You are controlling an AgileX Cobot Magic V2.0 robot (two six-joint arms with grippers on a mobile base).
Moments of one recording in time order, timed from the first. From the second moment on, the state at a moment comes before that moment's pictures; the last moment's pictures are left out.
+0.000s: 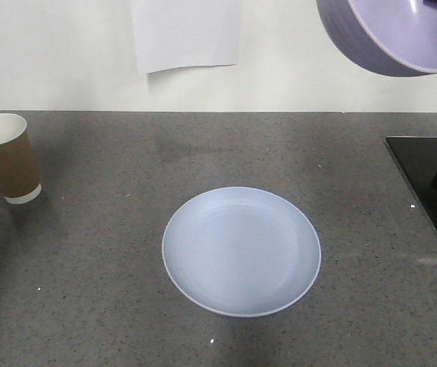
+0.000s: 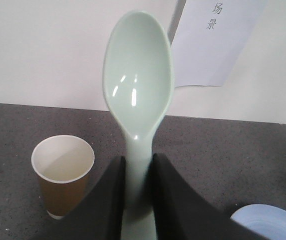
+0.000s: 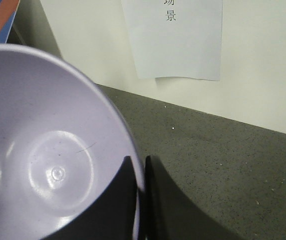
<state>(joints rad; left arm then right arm) 0.16 0.98 -1.23 -0.46 0.75 0.15 -0.19 1.26 -1.60 0.83 1.13 -0.61</state>
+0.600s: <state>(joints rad) 0.16 0.98 -1.23 -0.46 0.75 0.15 -0.19 1.26 -1.60 0.83 1.13 -0.61</state>
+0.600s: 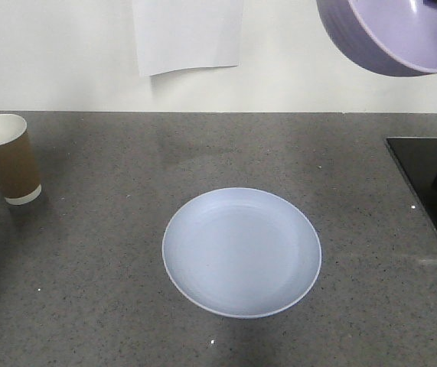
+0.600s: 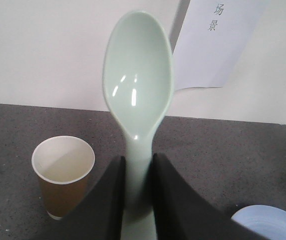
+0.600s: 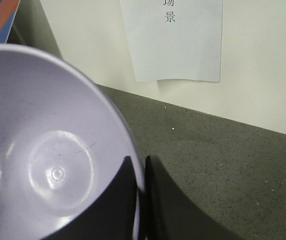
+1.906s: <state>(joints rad) 0.16 0.98 -1.23 -0.46 0.75 0.15 -0.19 1.26 -1.60 0.83 1.13 -0.61</state>
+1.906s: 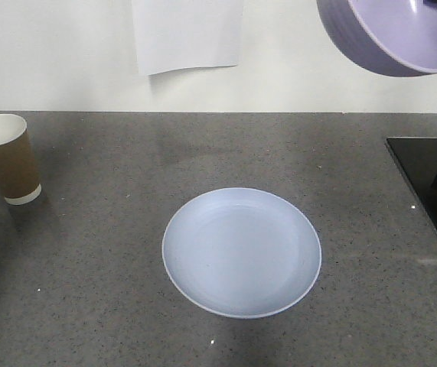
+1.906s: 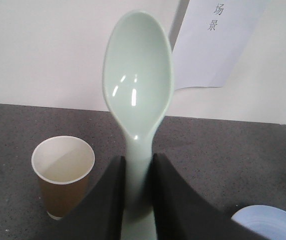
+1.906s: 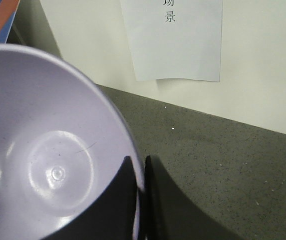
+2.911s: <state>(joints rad) 0.16 0.98 -1.23 -0.46 0.75 0.15 -0.19 1.26 -1.60 0.83 1.13 -0.61</state>
